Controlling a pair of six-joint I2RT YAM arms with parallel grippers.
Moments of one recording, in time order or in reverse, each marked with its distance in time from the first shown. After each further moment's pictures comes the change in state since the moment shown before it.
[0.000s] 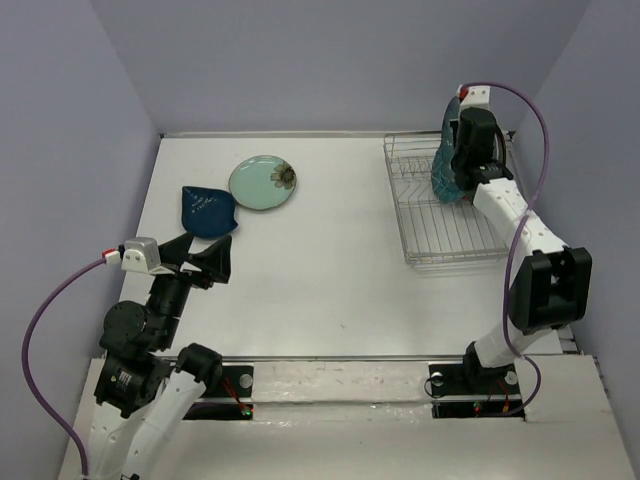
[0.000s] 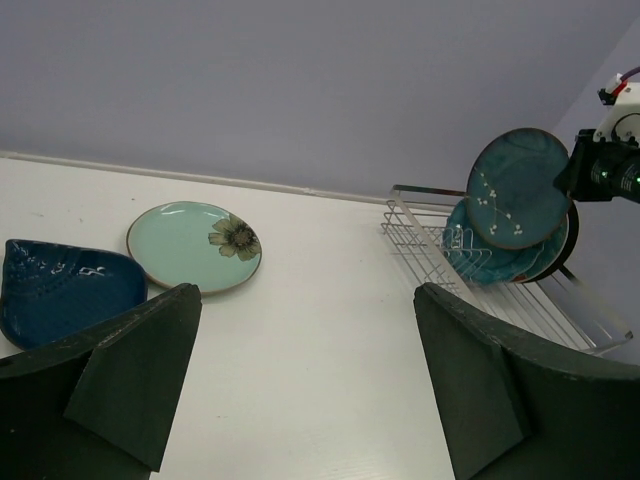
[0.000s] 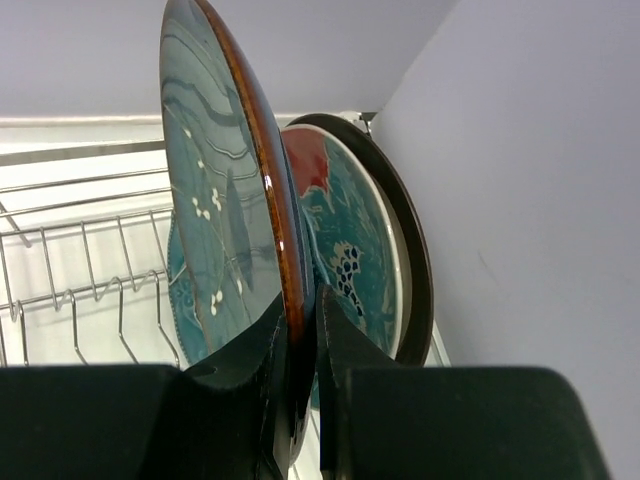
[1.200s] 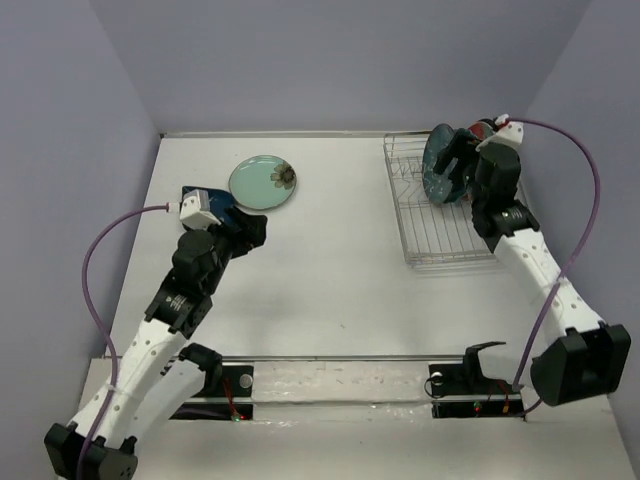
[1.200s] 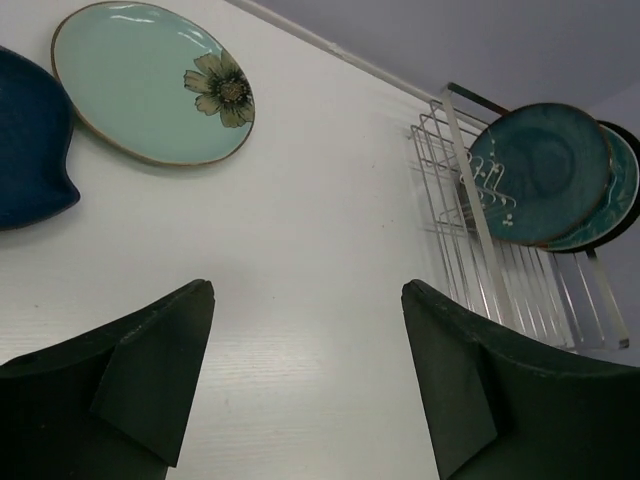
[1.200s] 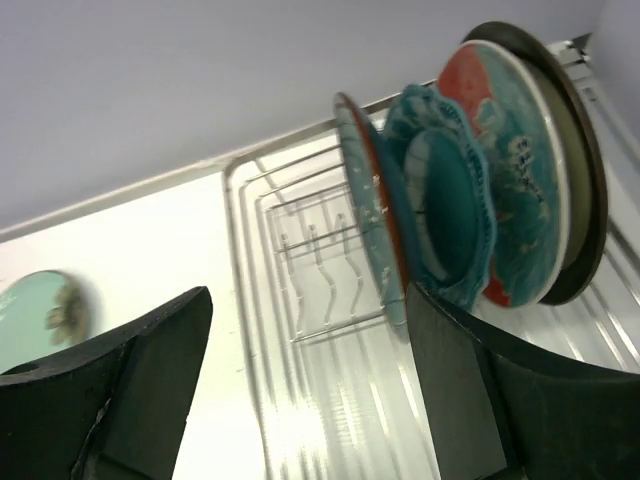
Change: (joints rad) left arm 0.000 0.451 -0.056 0.132 -0.005 -0.300; right arm 0.010 -0.322 -0.259 -0.035 -0.290 0.539
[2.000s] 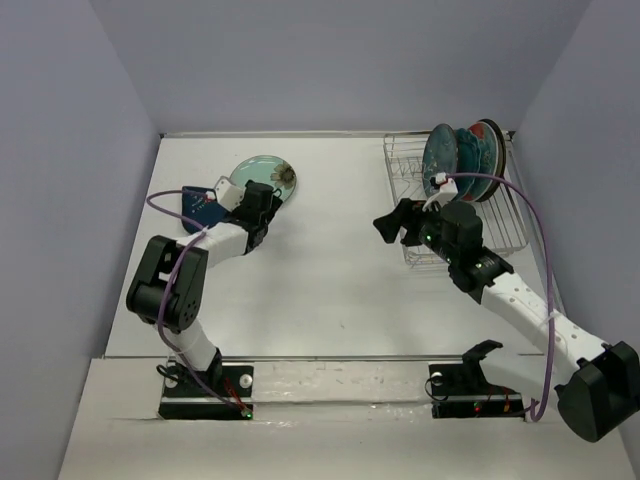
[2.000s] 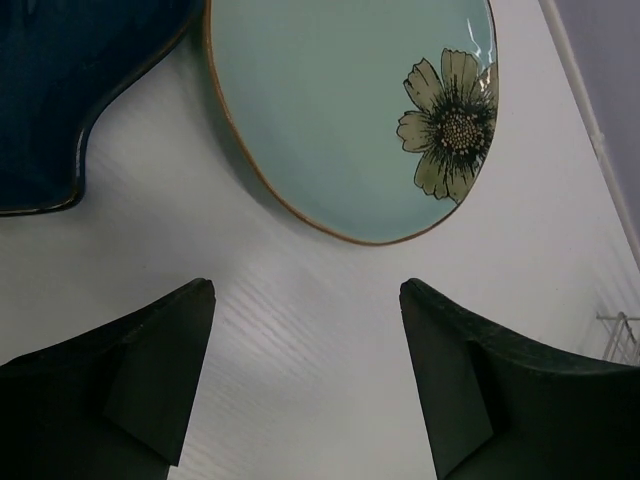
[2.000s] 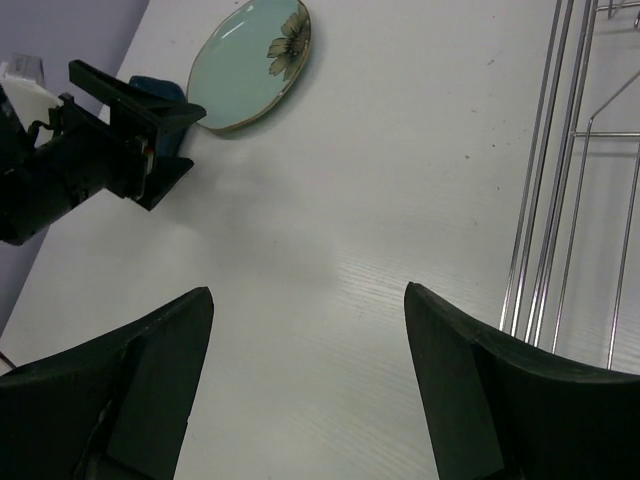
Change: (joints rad) left arm 0.048 0.977 0.198 0.301 -0.303 -0.514; right arm 0.319 -0.270 -0.438 0.126 -0.353 0.165
